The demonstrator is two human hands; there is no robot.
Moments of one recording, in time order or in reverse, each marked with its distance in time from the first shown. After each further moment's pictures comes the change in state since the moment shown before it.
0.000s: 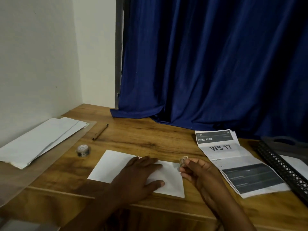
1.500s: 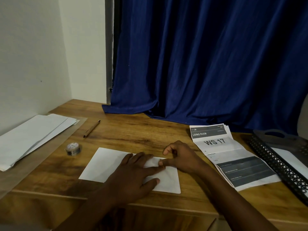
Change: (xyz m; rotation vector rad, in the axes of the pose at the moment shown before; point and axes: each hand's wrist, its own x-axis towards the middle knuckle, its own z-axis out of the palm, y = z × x) left_hand 0.001 0.002 -0.001 0.118 -0.054 0.084; right_hand 0.082 0.004 0.007 -1.136 -0.194 -0.232
